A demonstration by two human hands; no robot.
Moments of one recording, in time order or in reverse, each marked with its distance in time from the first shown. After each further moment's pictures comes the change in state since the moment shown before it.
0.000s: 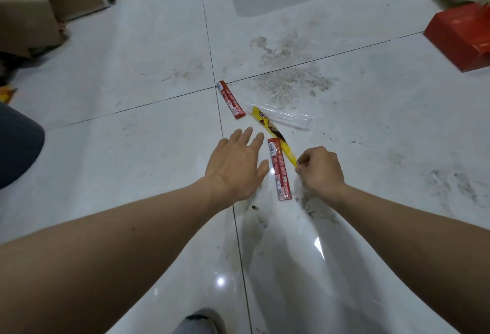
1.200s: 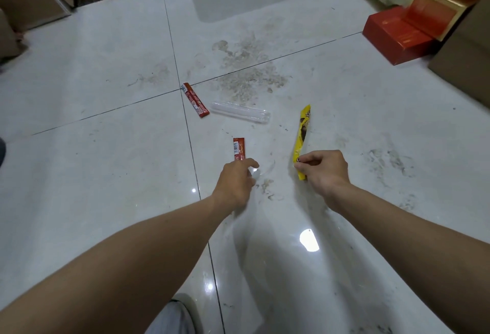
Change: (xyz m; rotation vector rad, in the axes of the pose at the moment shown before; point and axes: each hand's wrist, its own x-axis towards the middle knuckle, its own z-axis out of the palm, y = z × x) left_hand -0.001 0.066 0.059 -0.675 -0.076 -0.150; right_hand -0.054 0.056 -0.062 0.594 0.130 0.245
